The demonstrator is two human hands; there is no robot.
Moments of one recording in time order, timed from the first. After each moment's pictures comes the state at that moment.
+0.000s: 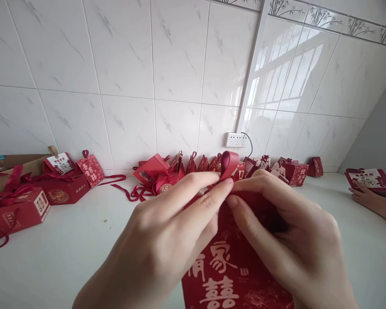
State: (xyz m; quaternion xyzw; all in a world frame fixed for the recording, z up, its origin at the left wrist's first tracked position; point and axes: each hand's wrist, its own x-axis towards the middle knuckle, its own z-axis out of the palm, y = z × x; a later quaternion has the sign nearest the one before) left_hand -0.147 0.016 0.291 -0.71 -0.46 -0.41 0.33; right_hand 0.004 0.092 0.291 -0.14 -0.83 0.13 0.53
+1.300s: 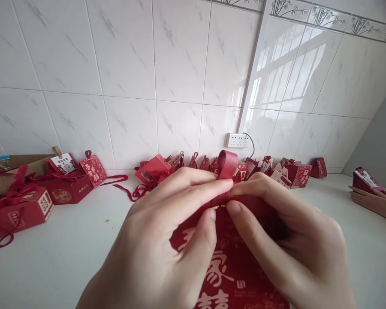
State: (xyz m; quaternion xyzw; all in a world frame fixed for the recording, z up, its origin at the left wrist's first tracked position) left_hand -0.137 0.008 0.295 -0.66 -0.51 -0.52 0.20; right_hand -0.001 0.082 0.289 -0.16 -0.80 0.18 0.55
